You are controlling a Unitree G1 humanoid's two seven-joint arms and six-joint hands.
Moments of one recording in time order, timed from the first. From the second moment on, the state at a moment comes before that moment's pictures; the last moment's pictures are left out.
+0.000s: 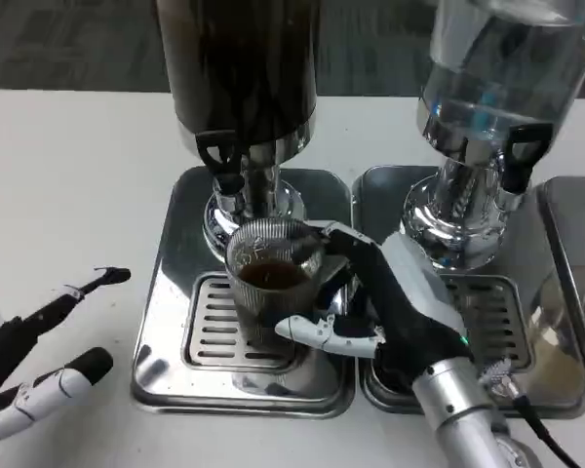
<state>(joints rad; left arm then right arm) 0.11 0.67 0.15 0.66 0.09 -1.05 -0.33 -0.07 -0.10 0.34 0.19 -0.54 -0.17 -0.18</state>
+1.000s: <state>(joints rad) 0.07 0.75 0.11 0.60 0.10 -1.11 -0.37 0.04 -0.13 0.25 0.03 -0.54 -0.16 -0.19</state>
